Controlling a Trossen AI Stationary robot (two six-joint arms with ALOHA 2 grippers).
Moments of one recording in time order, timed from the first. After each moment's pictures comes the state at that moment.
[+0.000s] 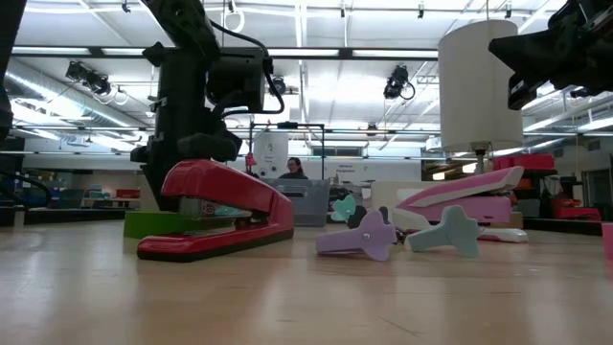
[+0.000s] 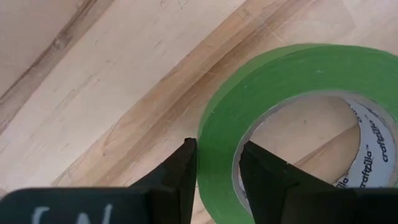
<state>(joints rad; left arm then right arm) 0.07 1.72 0.99 -0.81 -0.05 -0.77 0.04 0.01 0.02 0.21 0.04 0.14</state>
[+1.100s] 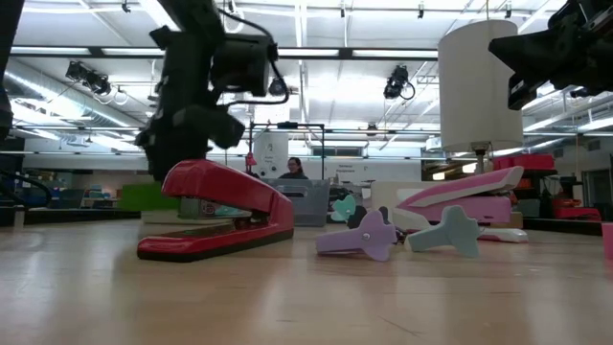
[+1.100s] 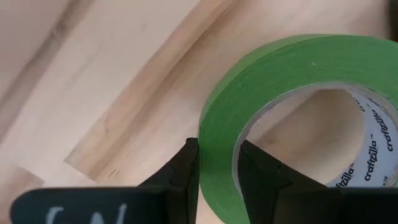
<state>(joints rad) 0.07 1.70 1.10 -0.96 0.02 -0.69 0.04 0.01 0.02 0.21 0.04 0.14</state>
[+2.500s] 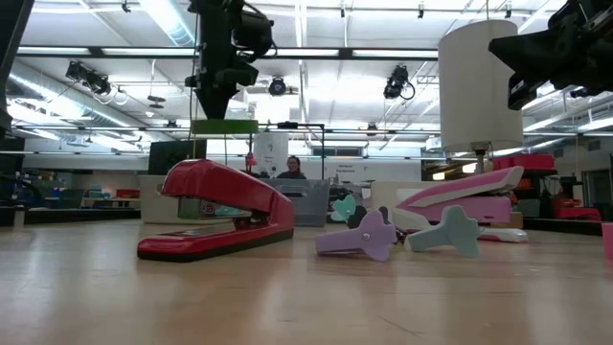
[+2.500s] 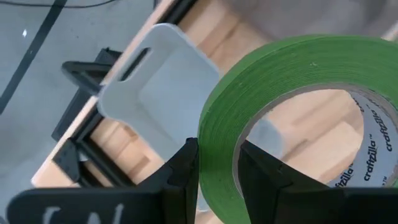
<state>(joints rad) 0.60 1.70 1.65 -1.34 -0.28 -0.12 0.04 0.01 0.02 0.21 0.04 0.14</state>
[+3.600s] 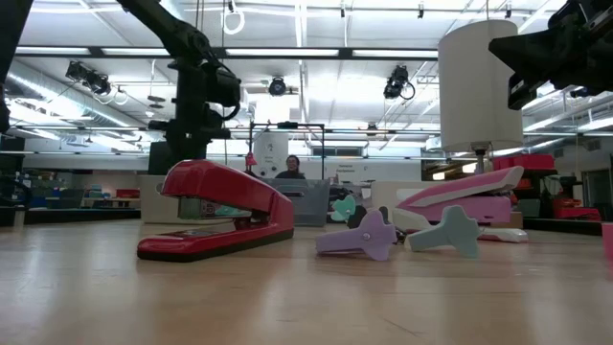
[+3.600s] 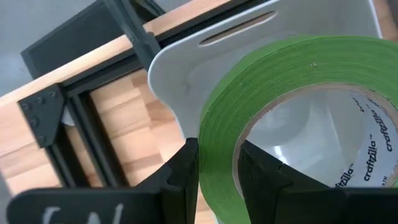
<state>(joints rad) 0.89 1.70 1.33 -1.03 -0.24 -0.28 0.04 0.01 0.02 0.21 0.04 0.14</state>
